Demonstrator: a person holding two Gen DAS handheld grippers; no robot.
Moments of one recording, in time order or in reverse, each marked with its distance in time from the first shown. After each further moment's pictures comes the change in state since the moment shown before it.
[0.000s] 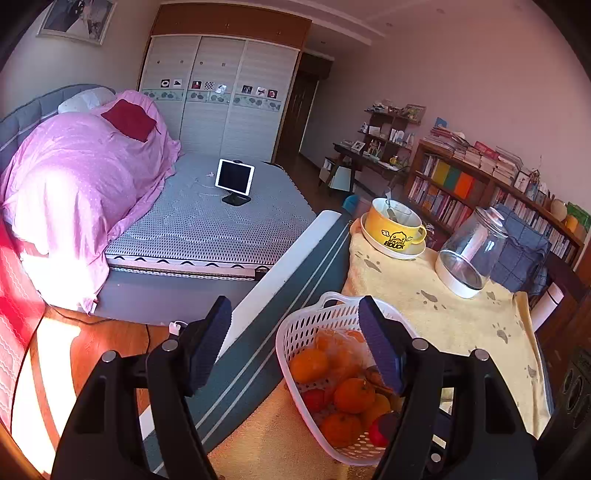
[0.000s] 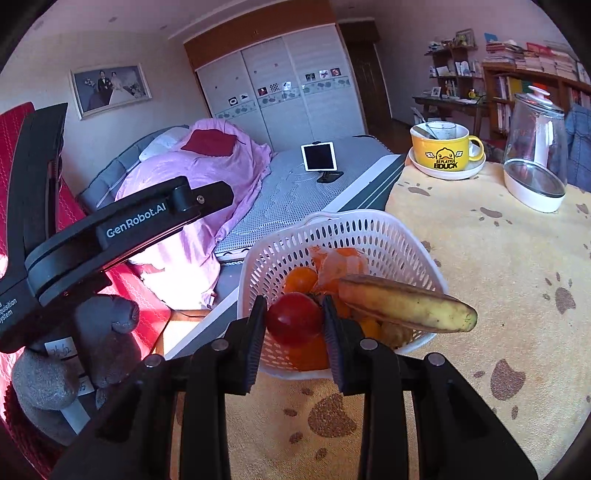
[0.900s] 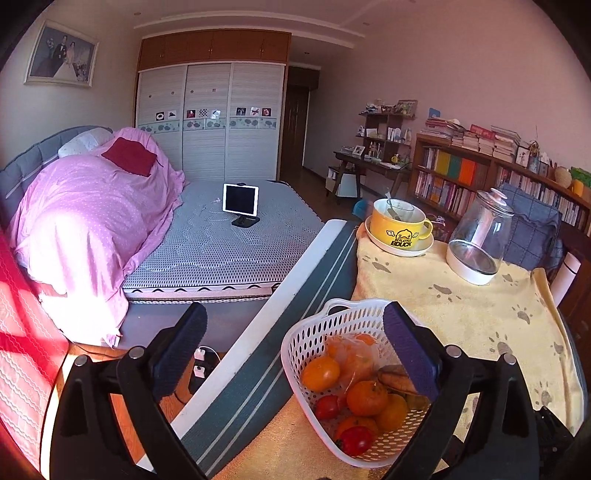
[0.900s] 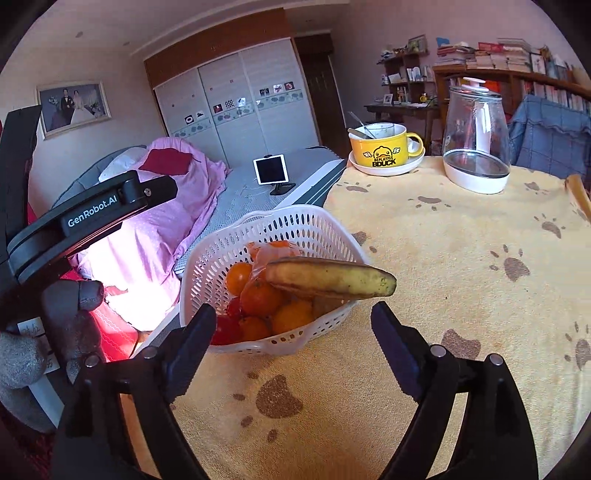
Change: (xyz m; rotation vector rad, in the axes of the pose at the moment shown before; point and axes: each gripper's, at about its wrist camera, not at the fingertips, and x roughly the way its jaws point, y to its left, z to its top) left arm -0.009 -0.024 -0.006 0.153 -0.075 0.087; right arm -0.027 -0.030 -0.025 0.083 -0.074 -0.181
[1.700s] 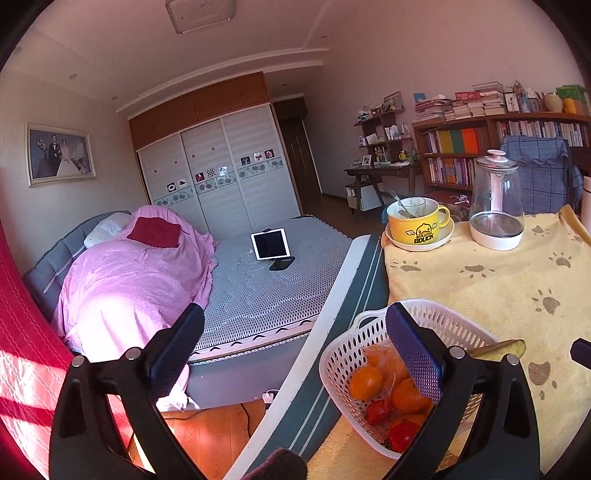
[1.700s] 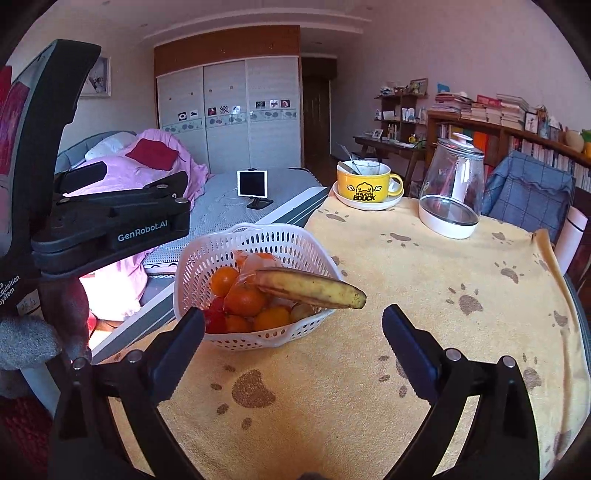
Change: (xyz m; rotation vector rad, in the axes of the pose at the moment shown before) left arm -0.029 -0.031 0.001 0.290 -0.137 0.162; right arm -0.032 0.025 -0.006 -0.165 -0.083 -0.140
